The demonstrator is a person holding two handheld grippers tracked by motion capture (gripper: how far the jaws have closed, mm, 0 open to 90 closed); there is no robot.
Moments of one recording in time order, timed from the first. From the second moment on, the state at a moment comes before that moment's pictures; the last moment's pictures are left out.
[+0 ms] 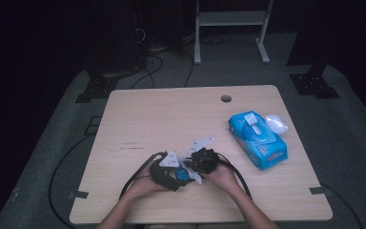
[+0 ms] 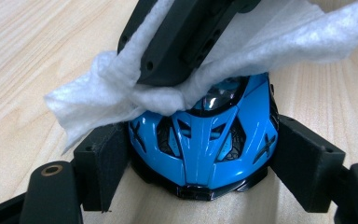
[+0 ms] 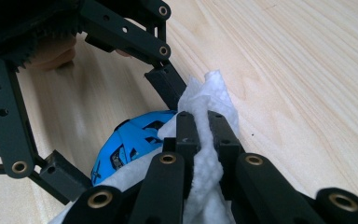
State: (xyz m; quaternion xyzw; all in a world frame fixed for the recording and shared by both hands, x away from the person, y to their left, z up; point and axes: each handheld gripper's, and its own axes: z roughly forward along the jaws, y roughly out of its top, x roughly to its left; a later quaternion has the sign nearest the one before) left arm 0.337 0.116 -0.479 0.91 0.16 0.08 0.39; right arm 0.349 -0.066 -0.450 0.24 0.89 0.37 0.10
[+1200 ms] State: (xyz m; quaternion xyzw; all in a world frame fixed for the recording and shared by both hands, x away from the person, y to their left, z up) left arm 0.338 0.116 -0.480 0.91 0.15 0.08 0.39; right arm 0.350 -0.076 -0.449 0.24 0.89 0.38 0.10
